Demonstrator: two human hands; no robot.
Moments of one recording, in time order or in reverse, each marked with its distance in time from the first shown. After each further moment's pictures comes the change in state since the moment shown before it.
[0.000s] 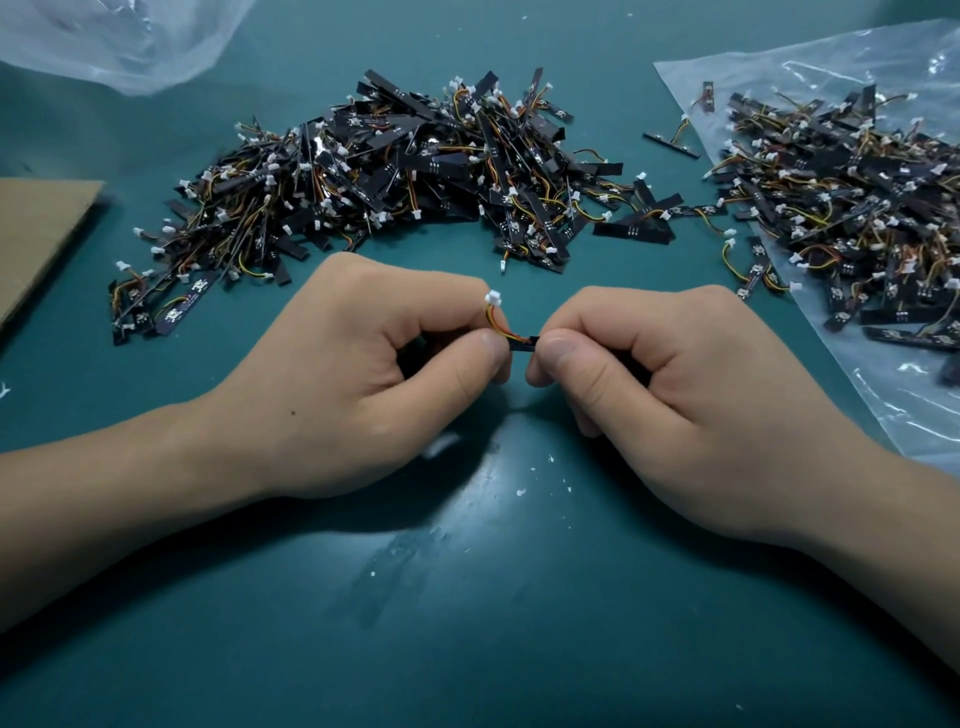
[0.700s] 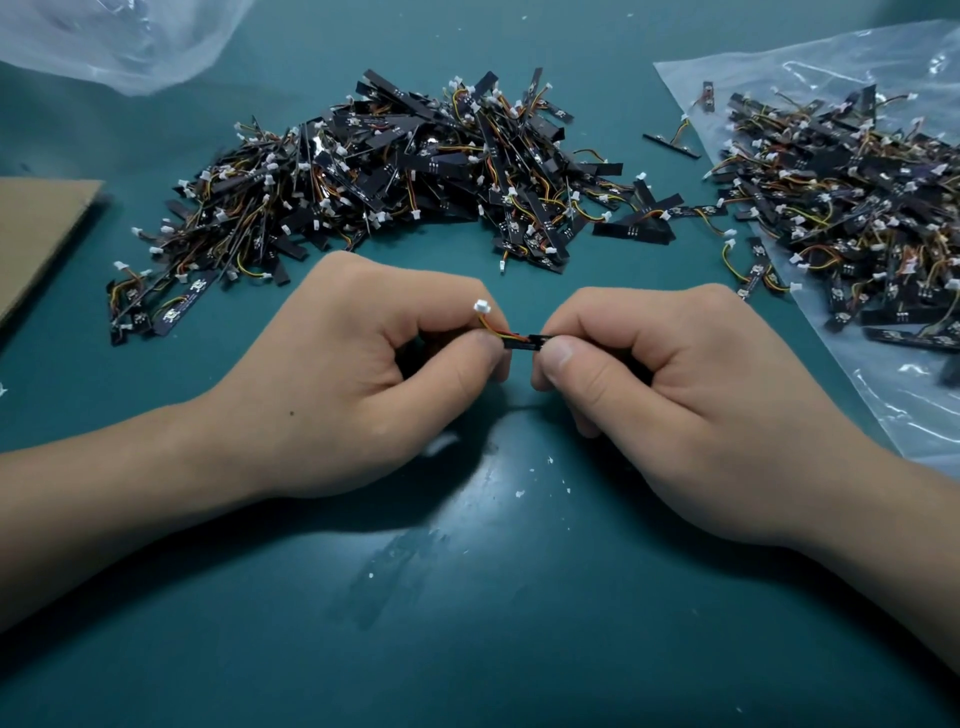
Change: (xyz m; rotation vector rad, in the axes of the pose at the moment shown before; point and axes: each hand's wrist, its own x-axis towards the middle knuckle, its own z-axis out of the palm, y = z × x) left_hand -0.002 0.009 0.002 -0.032 0.008 -0.071; right_hand -0.001 -0.002 -0.001 0.036 -0.011 -0.002
